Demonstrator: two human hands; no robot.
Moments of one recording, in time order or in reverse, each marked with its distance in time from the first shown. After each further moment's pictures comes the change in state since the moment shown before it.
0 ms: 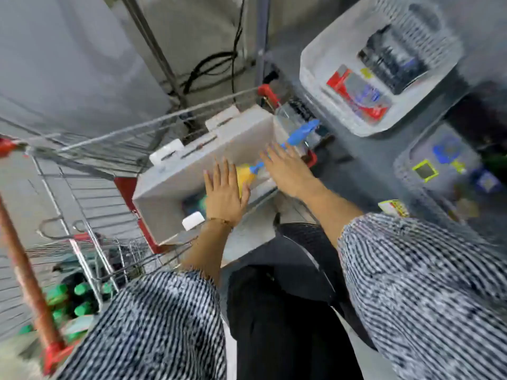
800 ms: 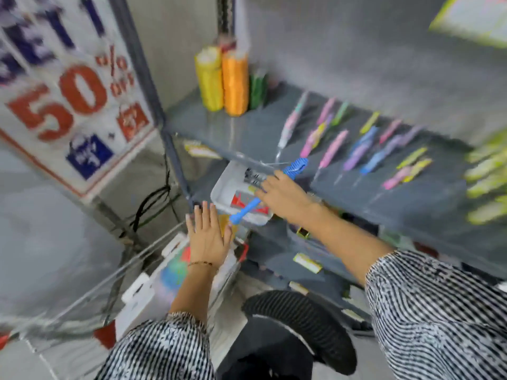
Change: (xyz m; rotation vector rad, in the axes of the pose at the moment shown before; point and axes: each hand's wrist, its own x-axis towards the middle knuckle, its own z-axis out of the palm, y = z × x) left_hand -0.015 0.154 -0.251 -0.040 0.169 0.375; right_hand -0.193 0.121 -0.310 -0.486 0.186 0.222
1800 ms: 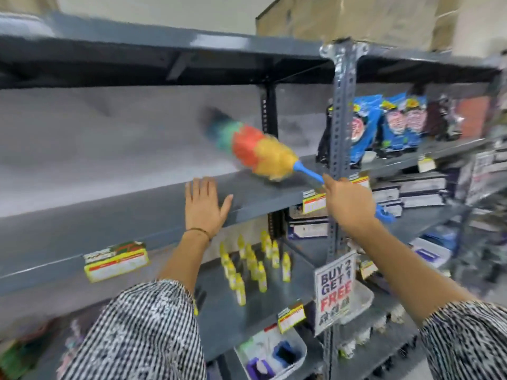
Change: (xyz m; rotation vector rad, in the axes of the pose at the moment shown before) left_hand 0.001 0.544 -0.253 -0.202 0.400 1.138; right_hand -0.507 0.185 -0.241 -0.236 -0.057 1.822
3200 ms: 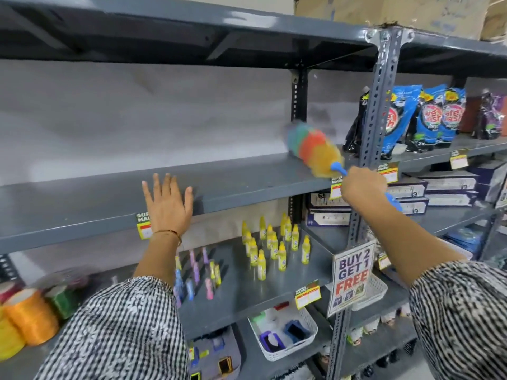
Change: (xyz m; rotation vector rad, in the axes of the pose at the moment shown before) left_hand -0.078 -0.121 -0.047 0.099 0.140 -0.254; right_hand 0.001 -0.050 -0.027 0.018 -0.308 0.214
